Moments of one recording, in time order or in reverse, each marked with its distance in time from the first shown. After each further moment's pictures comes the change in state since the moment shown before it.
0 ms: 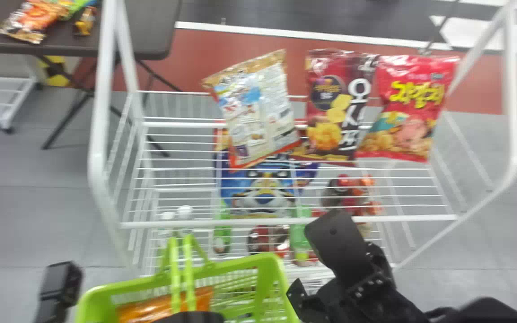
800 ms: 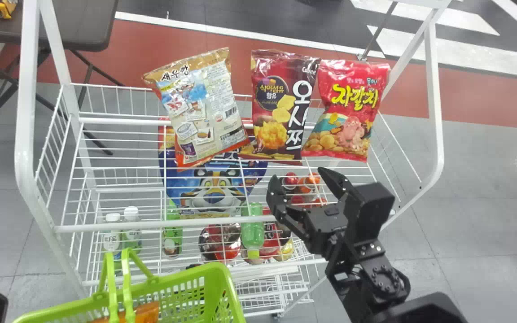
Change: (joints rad) left arm 0.030 0.002 0.013 0.030 0.001 0.000 -0.027; right arm 0.136 0.117 -0.478 0.493 -0.441 -1.391 -0.025
